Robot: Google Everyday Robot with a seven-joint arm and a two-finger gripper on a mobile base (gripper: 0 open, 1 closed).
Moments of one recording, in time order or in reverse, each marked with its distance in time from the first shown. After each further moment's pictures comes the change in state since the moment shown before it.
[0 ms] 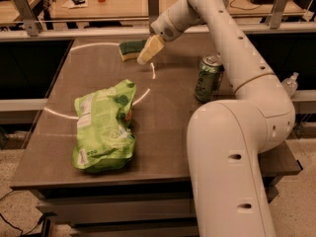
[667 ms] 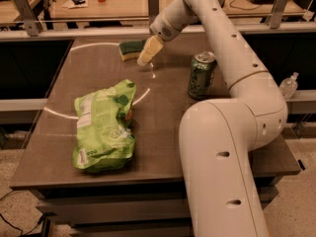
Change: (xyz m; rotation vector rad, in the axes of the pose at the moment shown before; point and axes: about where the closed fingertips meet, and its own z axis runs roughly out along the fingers) arm 0.002 0.002 0.003 -0.015 0.064 -0.016
